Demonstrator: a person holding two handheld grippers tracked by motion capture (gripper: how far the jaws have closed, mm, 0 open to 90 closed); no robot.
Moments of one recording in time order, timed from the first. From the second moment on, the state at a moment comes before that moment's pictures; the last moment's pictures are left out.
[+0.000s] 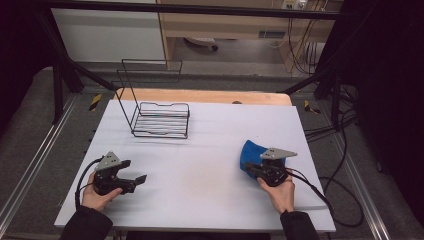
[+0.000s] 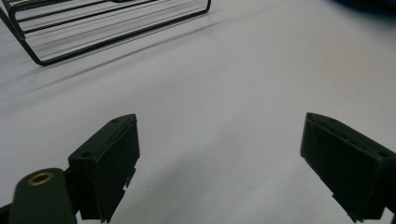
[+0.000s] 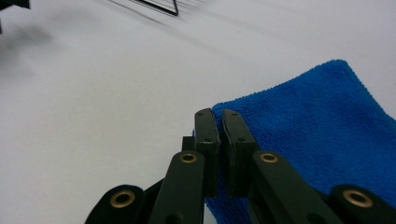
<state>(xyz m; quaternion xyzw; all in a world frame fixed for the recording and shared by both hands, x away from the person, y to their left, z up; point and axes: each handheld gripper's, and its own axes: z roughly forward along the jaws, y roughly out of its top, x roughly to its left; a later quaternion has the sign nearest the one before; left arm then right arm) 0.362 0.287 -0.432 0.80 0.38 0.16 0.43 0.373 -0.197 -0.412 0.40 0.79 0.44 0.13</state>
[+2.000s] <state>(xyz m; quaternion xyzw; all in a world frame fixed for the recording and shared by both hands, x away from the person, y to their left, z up) 0.363 0.286 -0.432 0.80 0.38 0.16 0.43 0.371 -0.089 -0.418 0.32 0.85 0.41 0.09</state>
